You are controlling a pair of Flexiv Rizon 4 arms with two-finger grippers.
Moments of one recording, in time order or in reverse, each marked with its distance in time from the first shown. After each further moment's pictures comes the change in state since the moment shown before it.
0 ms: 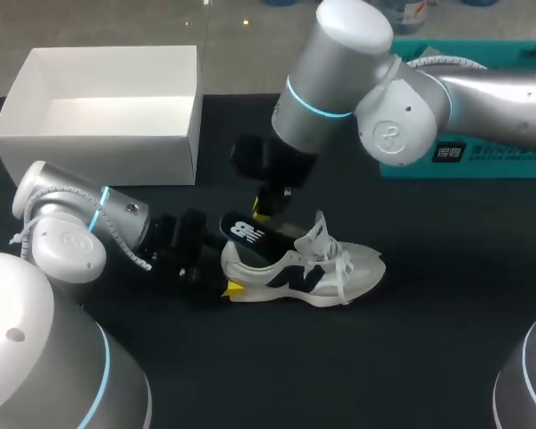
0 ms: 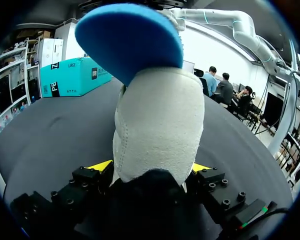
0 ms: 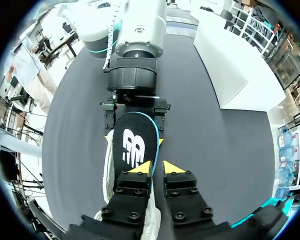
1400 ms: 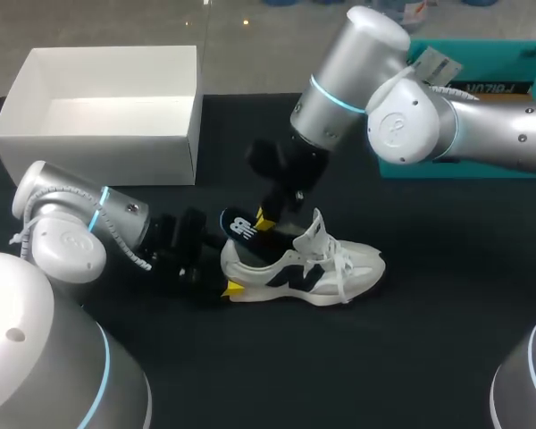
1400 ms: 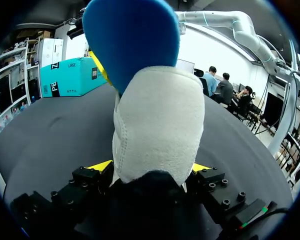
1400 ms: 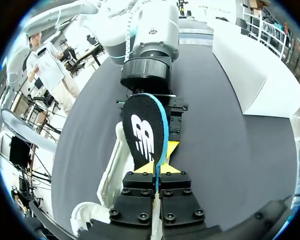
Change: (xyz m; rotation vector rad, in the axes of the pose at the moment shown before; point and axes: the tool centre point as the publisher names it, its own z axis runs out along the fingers) left arm 0.000 0.000 0.000 0.000 0.000 0.000; right arm 0.005 -0.008 0.021 -0.125 0.219 -0.062
